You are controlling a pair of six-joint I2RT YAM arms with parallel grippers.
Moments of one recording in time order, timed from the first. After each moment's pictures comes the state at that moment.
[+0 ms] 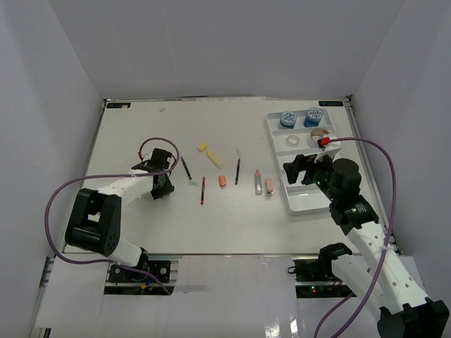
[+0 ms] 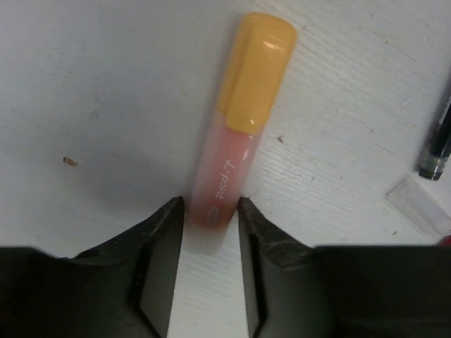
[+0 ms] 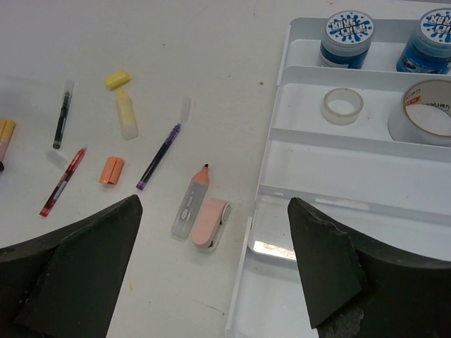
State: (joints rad) left arm -0.28 1.49 0.78 -0.46 -0.27 -0.67; right arm 0.31 0.70 0.62 -0.15 -0.12 0.14
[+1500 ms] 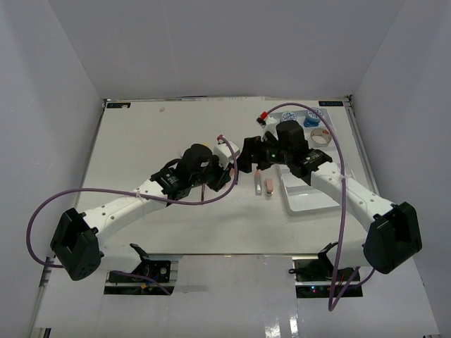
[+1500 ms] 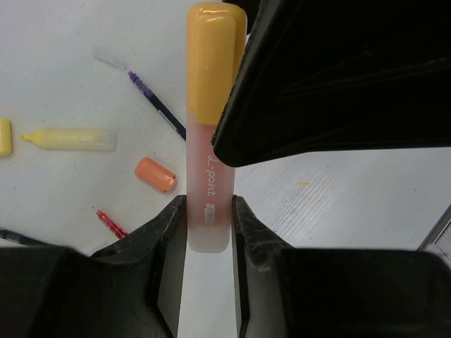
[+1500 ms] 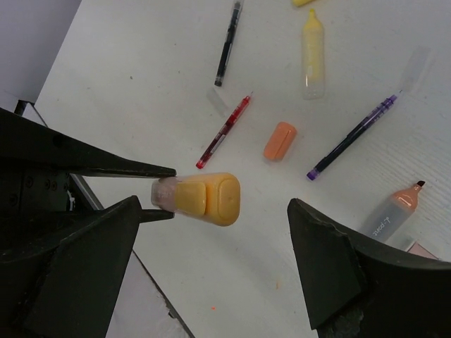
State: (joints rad) left arm -0.80 1.30 0.97 -0.21 0.08 0.03; right arm 0.57 1.35 1.05 -0.23 -0.43 0.34
